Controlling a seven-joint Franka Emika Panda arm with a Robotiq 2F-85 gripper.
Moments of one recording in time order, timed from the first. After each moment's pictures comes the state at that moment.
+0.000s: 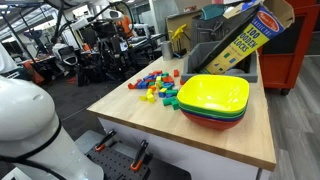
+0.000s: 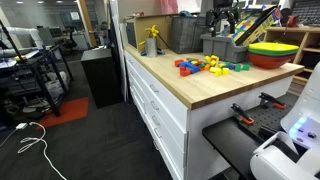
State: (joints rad) arm 0.04 -0.44 0.12 -2.44 0.08 1.82 0.29
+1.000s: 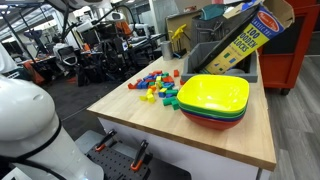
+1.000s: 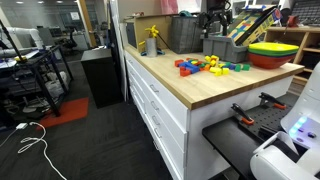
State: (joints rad) arm 0.04 -0.36 0.14 -2.39 0.08 1.89 0.32
